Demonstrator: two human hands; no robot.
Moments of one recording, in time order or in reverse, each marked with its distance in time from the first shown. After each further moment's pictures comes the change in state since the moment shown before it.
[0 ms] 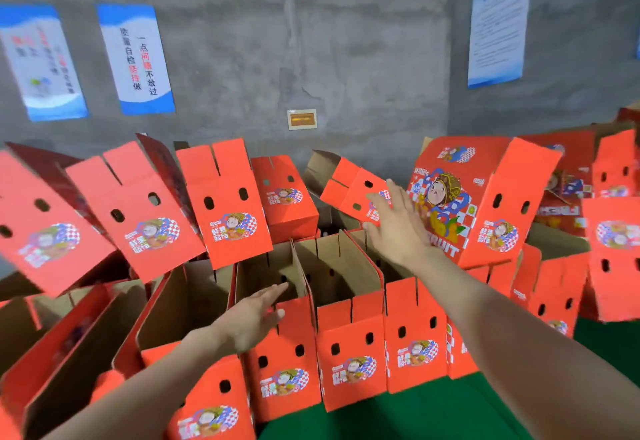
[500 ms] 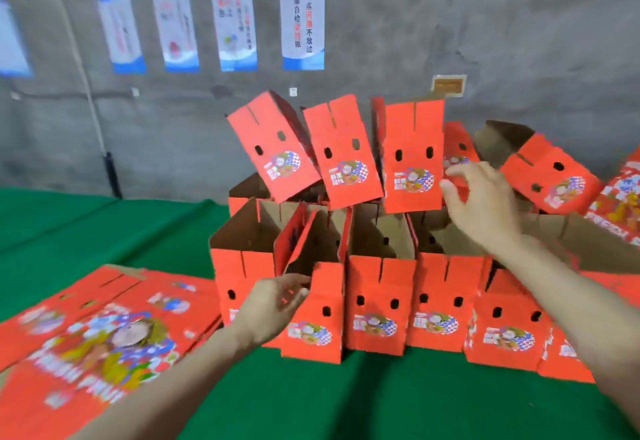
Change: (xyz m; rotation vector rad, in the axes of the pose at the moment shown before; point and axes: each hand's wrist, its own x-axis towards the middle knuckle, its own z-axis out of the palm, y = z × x) left_hand -0.285 -0.089 -0.048 -0.178 0.481 -0.338; right_hand -0.056 -0.229 -0.019 0.389 0.176 -0.254
